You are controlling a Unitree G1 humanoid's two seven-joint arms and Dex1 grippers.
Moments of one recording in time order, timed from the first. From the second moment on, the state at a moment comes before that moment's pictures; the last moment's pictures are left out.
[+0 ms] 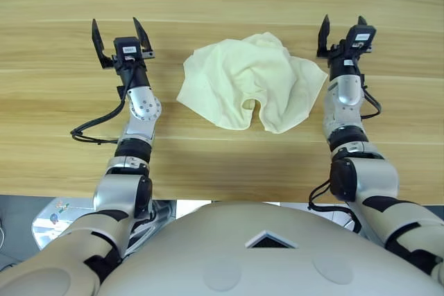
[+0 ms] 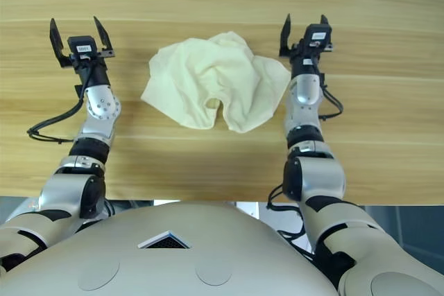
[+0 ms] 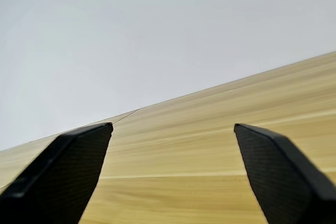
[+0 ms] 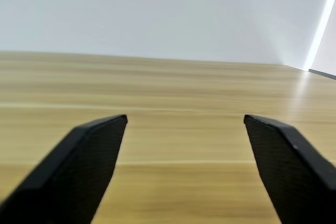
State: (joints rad) left arm -0.31 0.22 0.00 0.84 0.30 -0.61 0.56; right arm -0.46 -0.19 -0.11 1.05 0.09 -0.63 0.05
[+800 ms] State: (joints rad) left arm -0.35 0.16 -0.07 0.94 0.27 -0.78 0.27; right arm -0.44 -0.21 -0.15 1.07 0.02 -0.66 -0.06
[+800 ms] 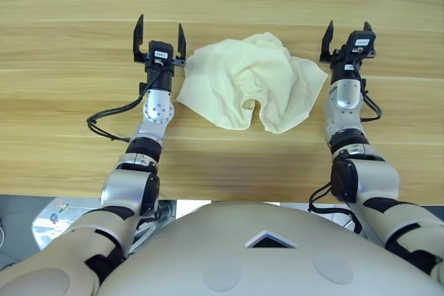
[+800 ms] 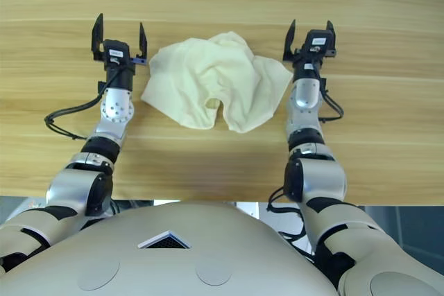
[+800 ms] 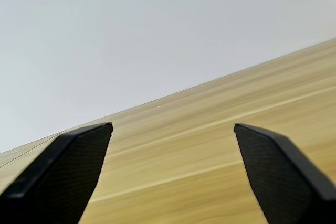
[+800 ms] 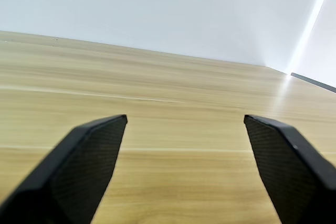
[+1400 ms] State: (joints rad) left arm -0.35 0.11 -0.03 0.97 0.15 -0.78 0.12; right arm -0.44 -0.22 -0.15 1.09 0.00 -0.68 -0.09
